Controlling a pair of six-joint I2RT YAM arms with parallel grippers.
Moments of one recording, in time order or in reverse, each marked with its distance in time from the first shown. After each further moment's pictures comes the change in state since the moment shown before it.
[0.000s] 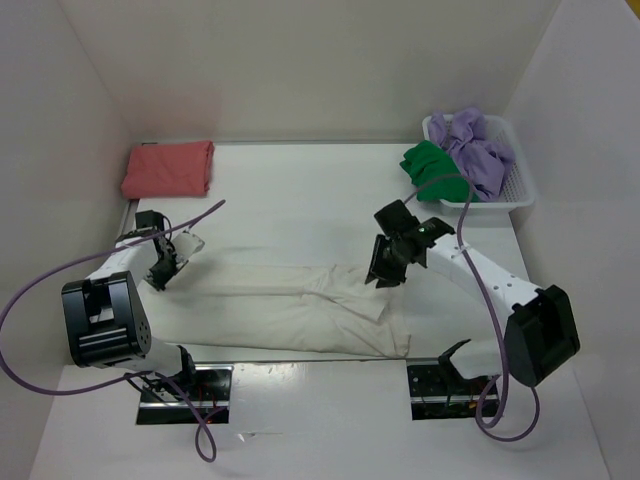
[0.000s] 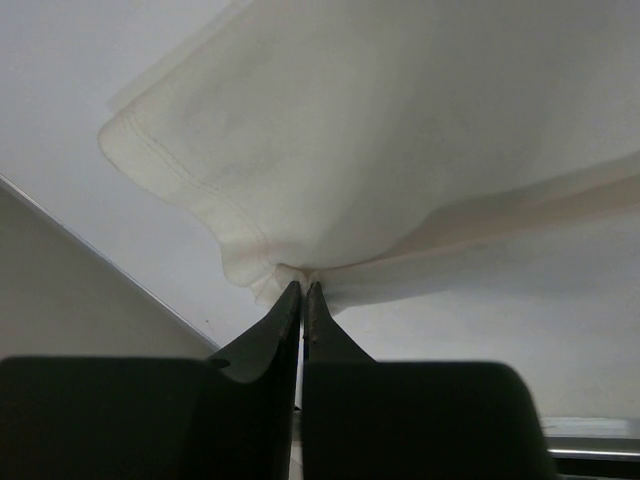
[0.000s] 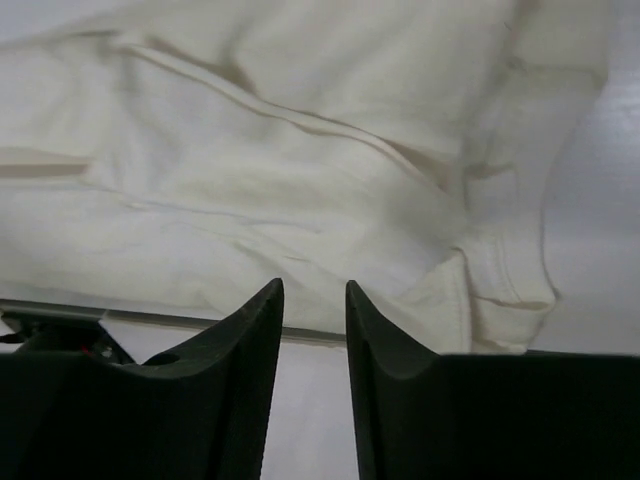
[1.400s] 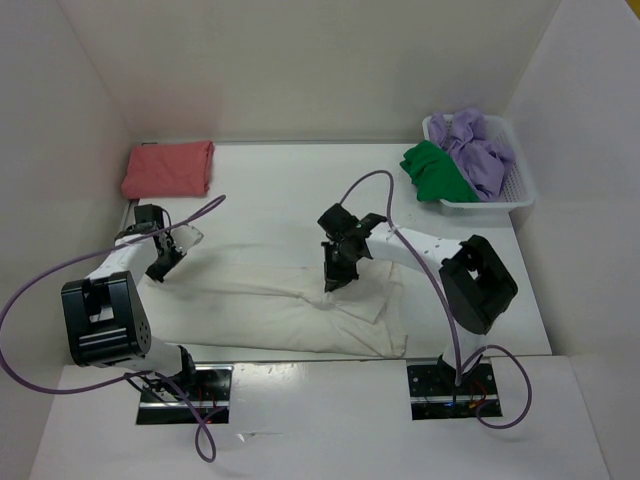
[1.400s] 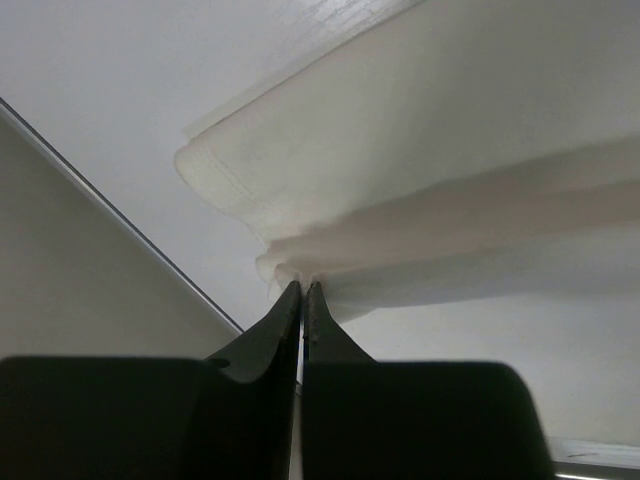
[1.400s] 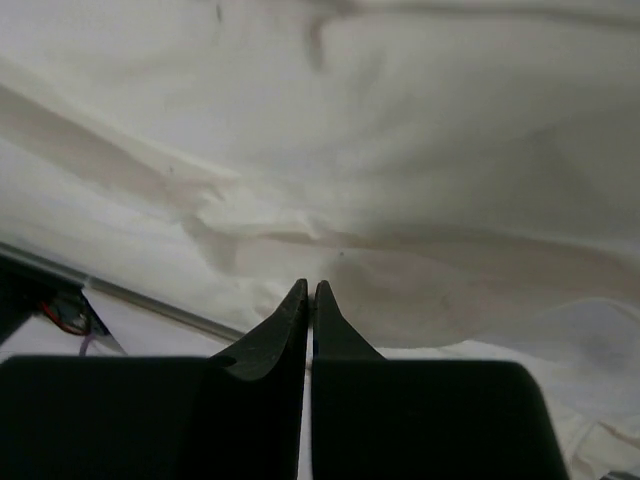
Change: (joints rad) left arm -0.013 0.003 0.033 0.058 -0.030 0.016; right arm 0.204 0.413 0.264 0.176 -0.089 -0.115
